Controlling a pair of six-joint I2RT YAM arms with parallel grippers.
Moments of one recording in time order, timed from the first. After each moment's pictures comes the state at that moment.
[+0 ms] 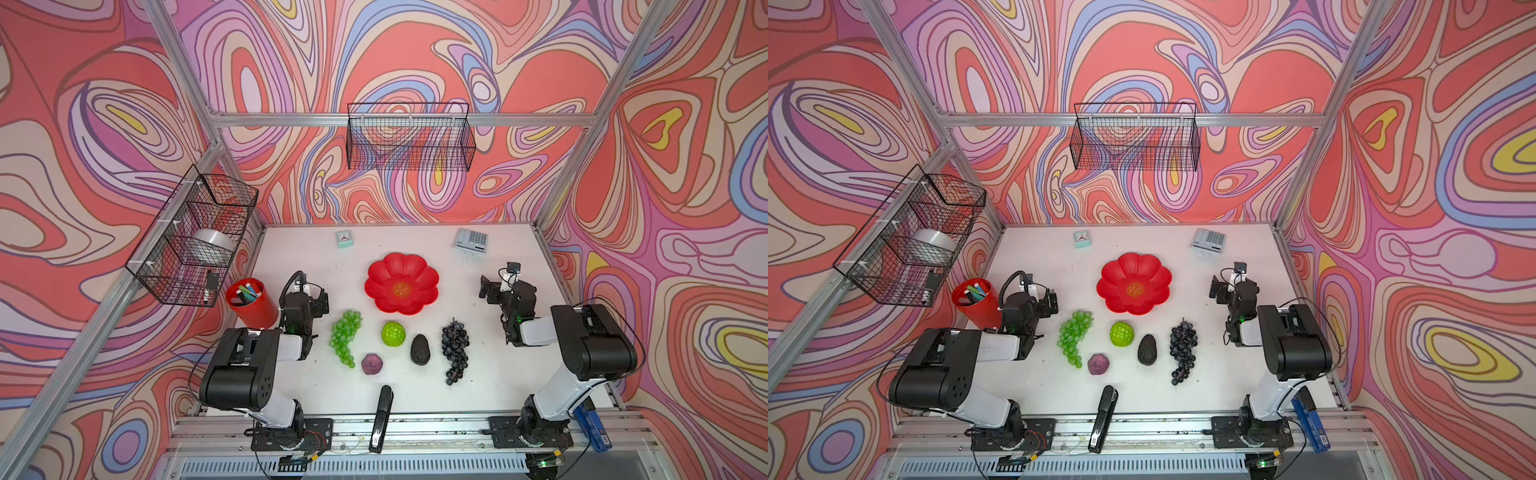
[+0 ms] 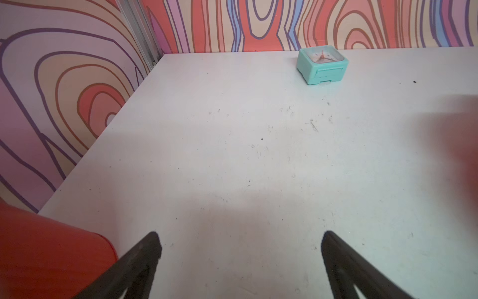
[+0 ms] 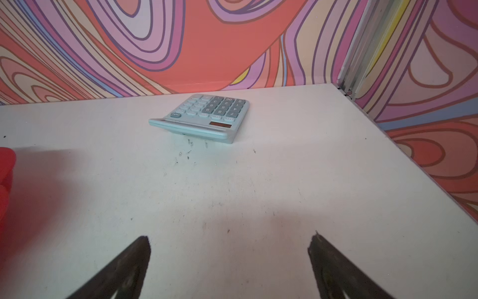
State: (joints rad) left arm -0.04 1.55 0.37 0.78 -0.19 -0.02; right arm 0.00 1.72 0.48 0.95 0.04 0.03
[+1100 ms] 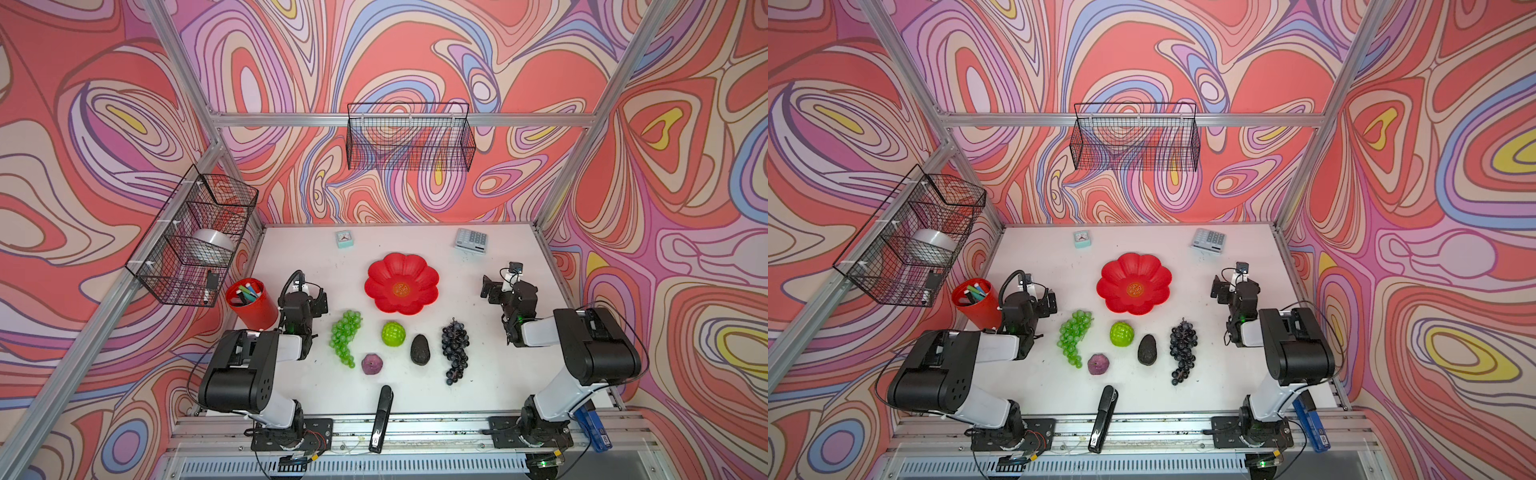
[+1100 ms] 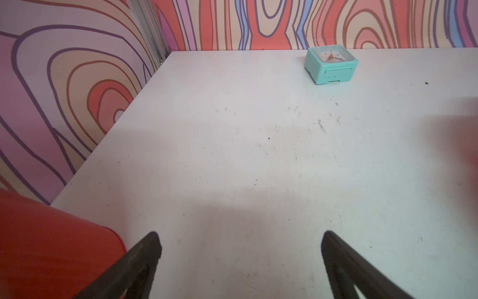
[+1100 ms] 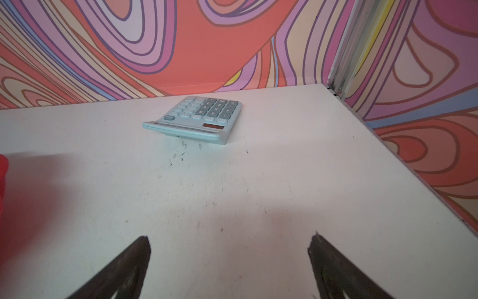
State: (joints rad) left arm -0.04 1.52 0.39 0.72 -0.24 -0.04; right arm 0.00 1.65 0.47 0.89 0.08 0.04
